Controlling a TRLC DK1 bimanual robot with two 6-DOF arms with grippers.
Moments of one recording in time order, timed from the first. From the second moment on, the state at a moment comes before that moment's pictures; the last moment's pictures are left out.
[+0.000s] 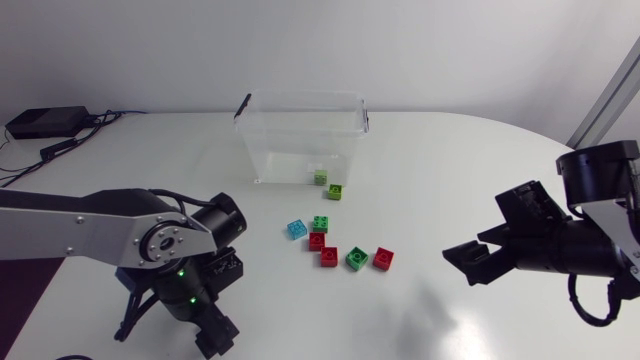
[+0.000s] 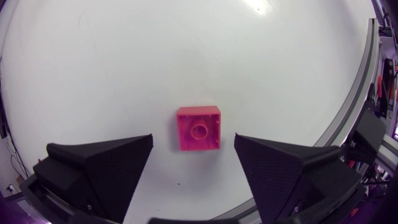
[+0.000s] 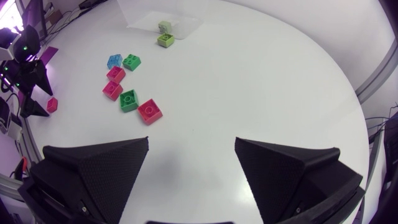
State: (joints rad) left arm -0.60 1.60 0.76 -0.81 -0.01 0.16; right arm 0.08 1.03 0.57 -0.48 -0.23 -0.26
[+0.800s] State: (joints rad) left arm -0.55 1.57 0.78 -0.80 0.04 0.16; right arm 0.26 1.45 0.71 -0.37 -0.26 -0.45
